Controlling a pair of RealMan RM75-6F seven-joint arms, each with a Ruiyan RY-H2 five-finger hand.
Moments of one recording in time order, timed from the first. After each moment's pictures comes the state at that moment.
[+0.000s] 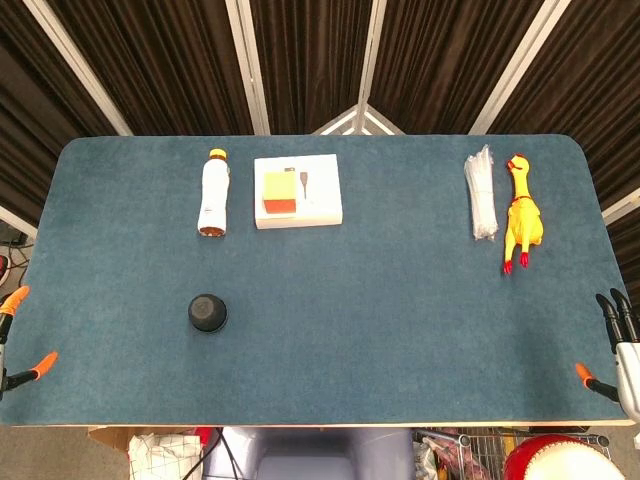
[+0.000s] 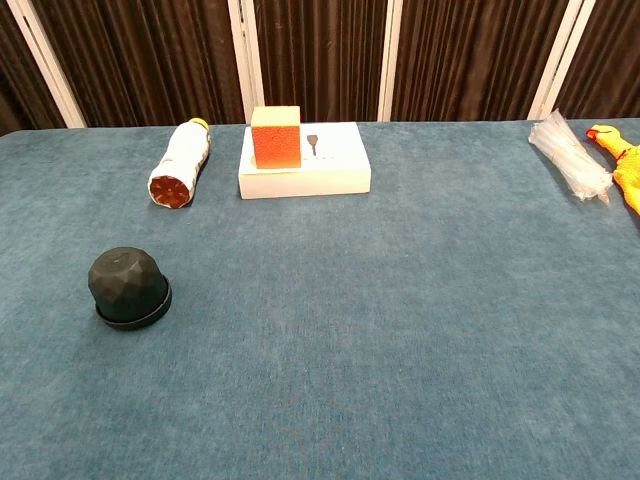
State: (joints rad) left arm 0.01 -1.13 -0.07 -1.72 1.45 1.58 0.05; right arm 0.00 -0.98 0.06 -1.72 -1.47 1.53 -0.13
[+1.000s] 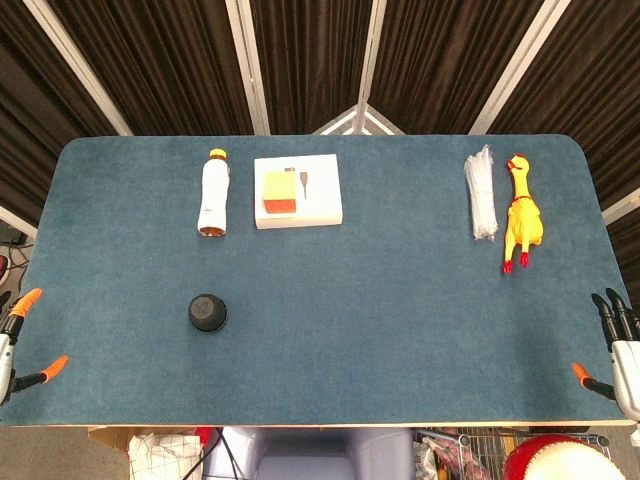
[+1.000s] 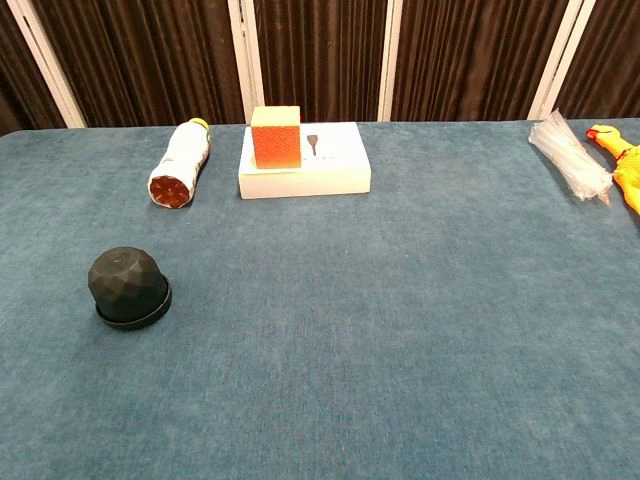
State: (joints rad) left arm 0.00 -1.11 -0.05 -1.73 1.48 1.54 -0.04; right arm 0.01 -0.98 0.06 -1.72 -1.46 1.51 -0.12
